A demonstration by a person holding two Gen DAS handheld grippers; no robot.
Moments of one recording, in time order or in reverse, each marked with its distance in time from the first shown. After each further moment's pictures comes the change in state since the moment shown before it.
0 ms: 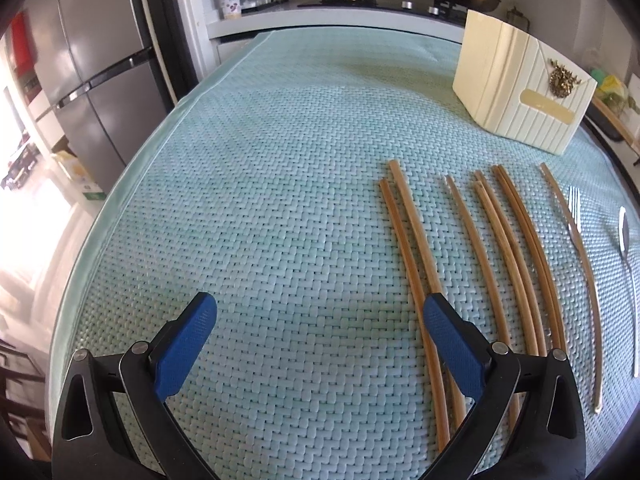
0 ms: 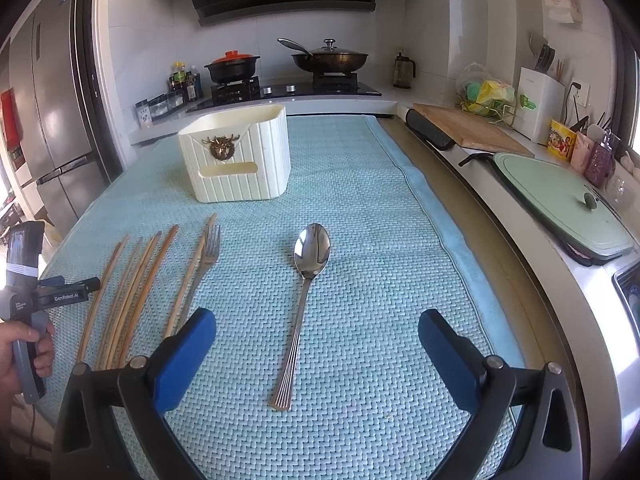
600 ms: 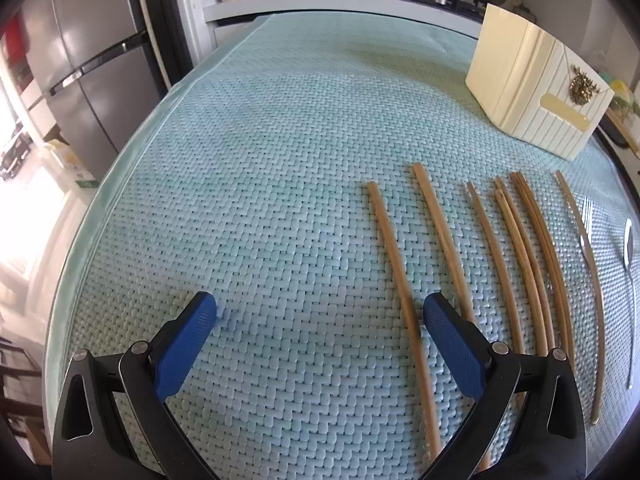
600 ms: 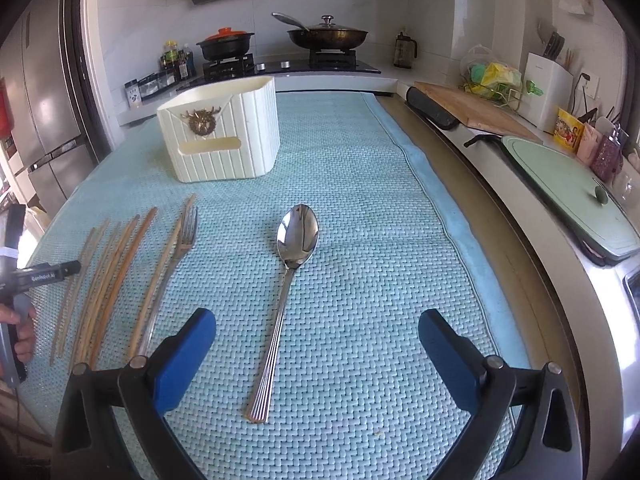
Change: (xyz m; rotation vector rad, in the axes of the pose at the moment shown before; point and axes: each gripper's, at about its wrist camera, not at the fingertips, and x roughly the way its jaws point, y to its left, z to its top) left arm 0.024 0.010 0.021 -0.004 0.067 -0.020; right arm 0.046 -0.008 0.005 -0.030 0.094 -0.014
